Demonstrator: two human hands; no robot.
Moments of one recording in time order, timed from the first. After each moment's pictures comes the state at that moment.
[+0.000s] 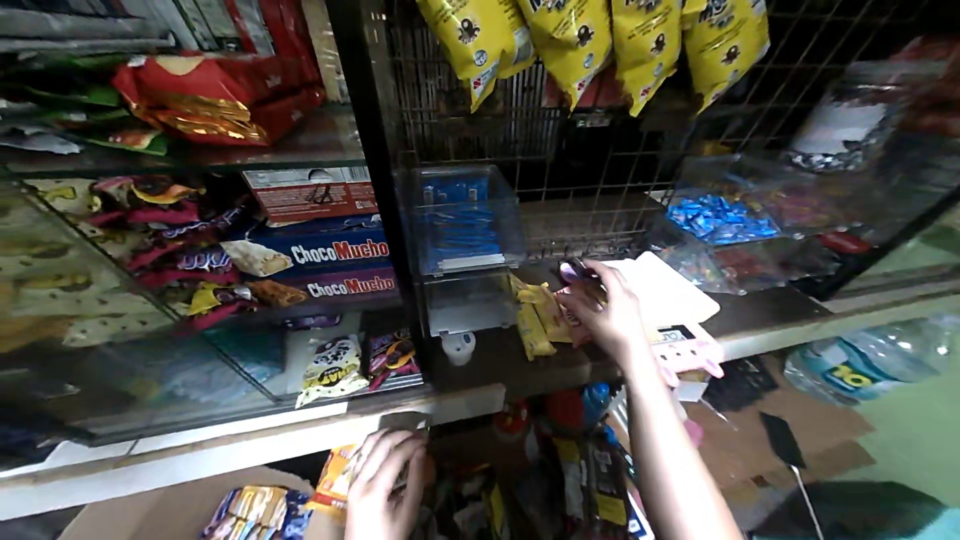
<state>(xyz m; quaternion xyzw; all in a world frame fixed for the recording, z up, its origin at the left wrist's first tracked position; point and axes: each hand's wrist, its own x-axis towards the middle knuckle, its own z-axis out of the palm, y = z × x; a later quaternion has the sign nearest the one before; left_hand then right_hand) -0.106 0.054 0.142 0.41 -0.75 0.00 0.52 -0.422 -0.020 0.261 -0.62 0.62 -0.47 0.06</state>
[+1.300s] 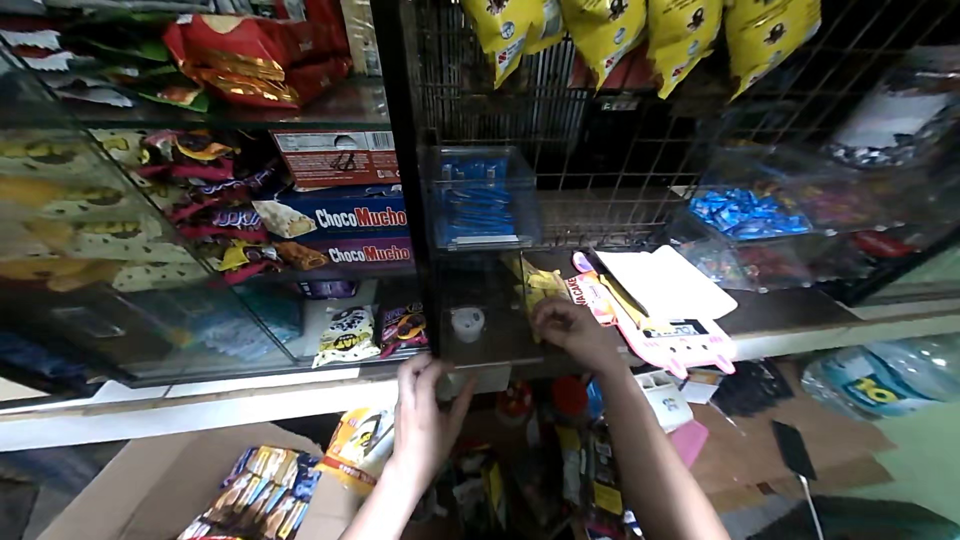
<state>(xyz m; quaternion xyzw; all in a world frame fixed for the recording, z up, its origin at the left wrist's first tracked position) -0.154 0.025 0.163 0.38 -0.72 0.07 0.58 -0.400 -0.022 0.218 -0.70 0.47 -0.43 0.33</state>
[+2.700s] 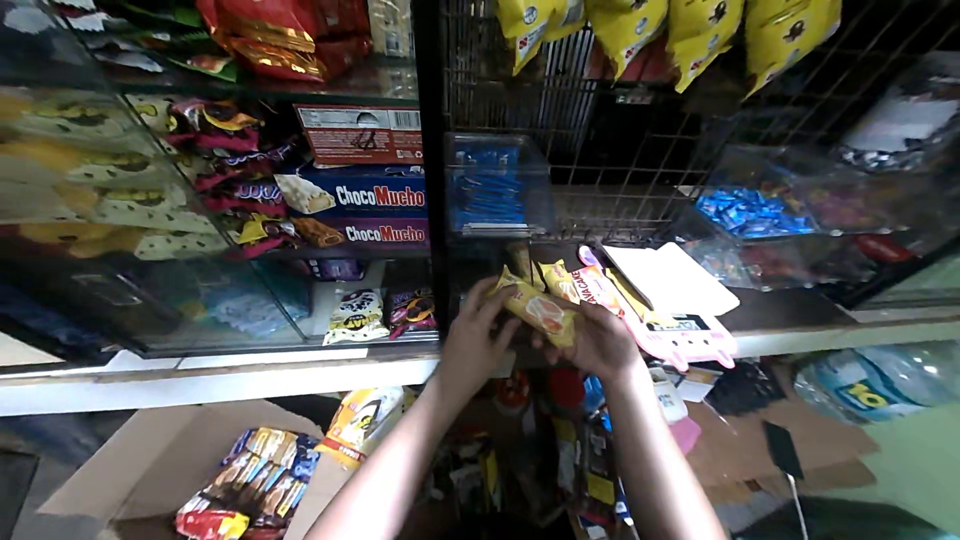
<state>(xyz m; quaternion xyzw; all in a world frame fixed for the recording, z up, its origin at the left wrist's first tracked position) -0.193 -0.009 0.210 0.37 -0.77 -0.14 0.50 -0.395 0.001 0.224 -0.49 0.18 -0.49 0.69</state>
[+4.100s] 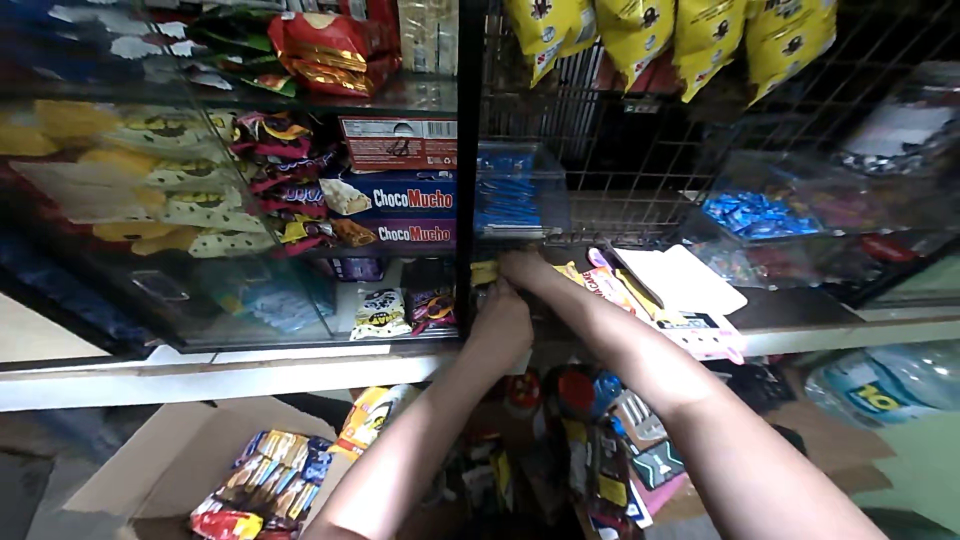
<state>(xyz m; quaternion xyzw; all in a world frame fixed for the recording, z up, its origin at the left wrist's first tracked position) -0.207 -0.011 0.278 0.58 -0.78 -0.22 0.06 -0.295 -0.110 0.271 -0.77 0.63 0.08 0.09</state>
